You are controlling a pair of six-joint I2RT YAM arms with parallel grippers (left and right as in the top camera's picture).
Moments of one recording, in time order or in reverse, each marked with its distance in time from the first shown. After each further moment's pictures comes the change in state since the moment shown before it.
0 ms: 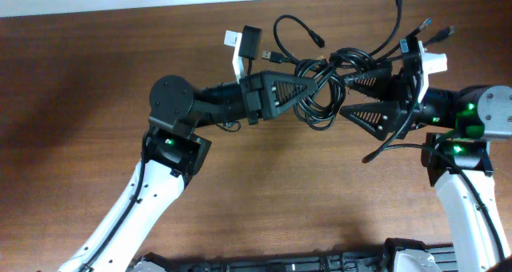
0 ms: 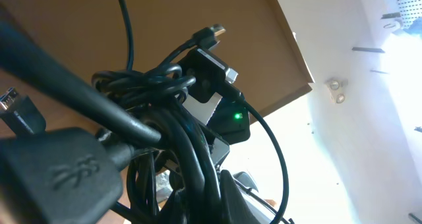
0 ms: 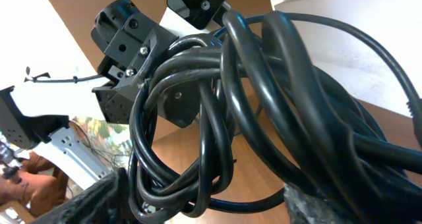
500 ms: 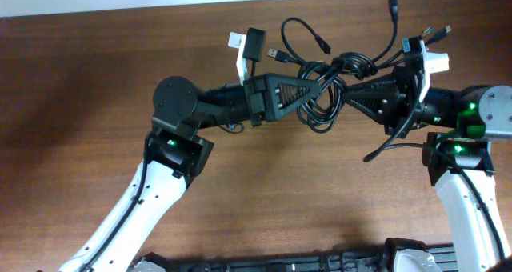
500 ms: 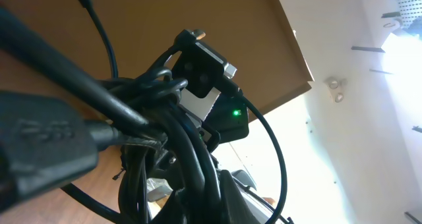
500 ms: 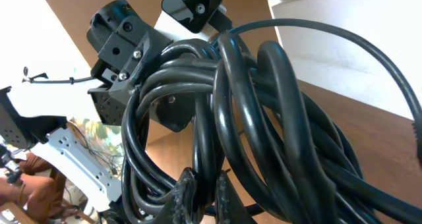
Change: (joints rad) left arm -0.019 0.000 0.000 -0.008 -0.008 0.000; right arm -0.006 0.003 0.000 0.003 0.000 -0.004
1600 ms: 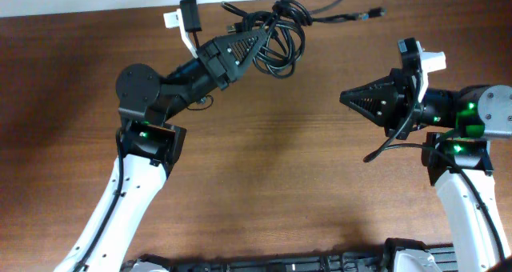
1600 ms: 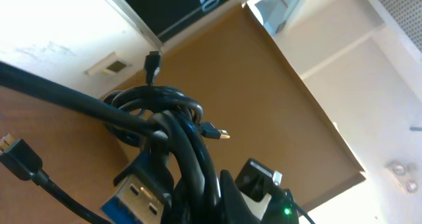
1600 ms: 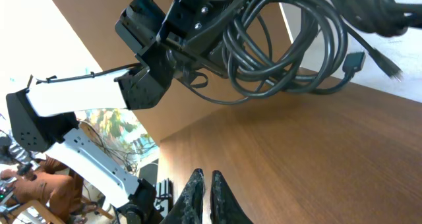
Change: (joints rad) left arm 0.202 0.000 0.000 -0.003 -0.223 0.066; right arm 0.002 0.002 0.000 0.000 -0.032 0.056
